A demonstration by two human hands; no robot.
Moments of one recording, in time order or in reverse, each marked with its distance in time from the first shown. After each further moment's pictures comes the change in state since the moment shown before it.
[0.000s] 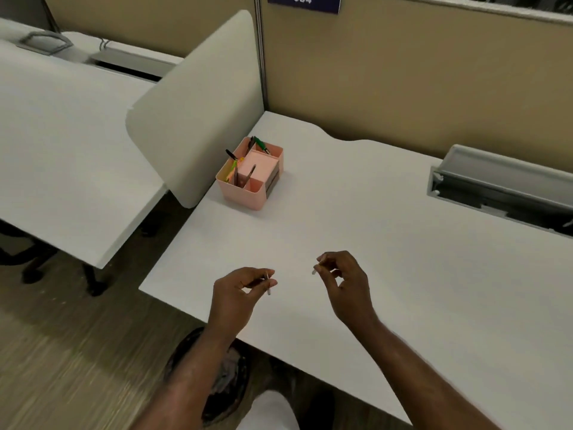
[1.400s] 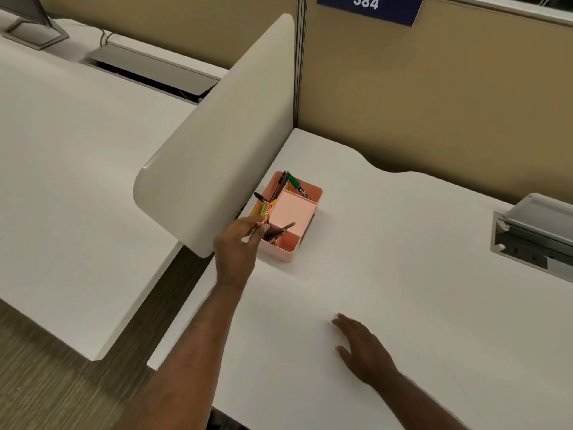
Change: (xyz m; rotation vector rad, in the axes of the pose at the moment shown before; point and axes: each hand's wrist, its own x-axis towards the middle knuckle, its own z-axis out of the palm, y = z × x) left_hand 0.282 -0.026 -0.047 0.148 0.246 0.146; right_hand 0.097 0.133 0.093 -0.668 -0.689 0.142
